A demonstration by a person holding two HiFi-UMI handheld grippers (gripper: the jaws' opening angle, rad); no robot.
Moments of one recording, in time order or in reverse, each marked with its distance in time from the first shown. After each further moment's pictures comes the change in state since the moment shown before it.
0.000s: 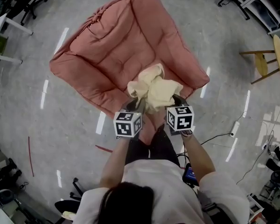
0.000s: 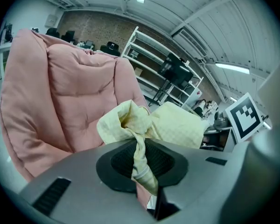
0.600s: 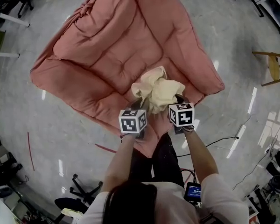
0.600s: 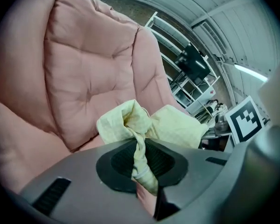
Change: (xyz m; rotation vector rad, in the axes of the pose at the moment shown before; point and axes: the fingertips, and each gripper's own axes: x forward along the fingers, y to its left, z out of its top) left arm 0.125 0.074 -0.061 -0.152 0.133 0.063; right arm 0.139 -0.058 -0.072 -0.007 0.218 0.024
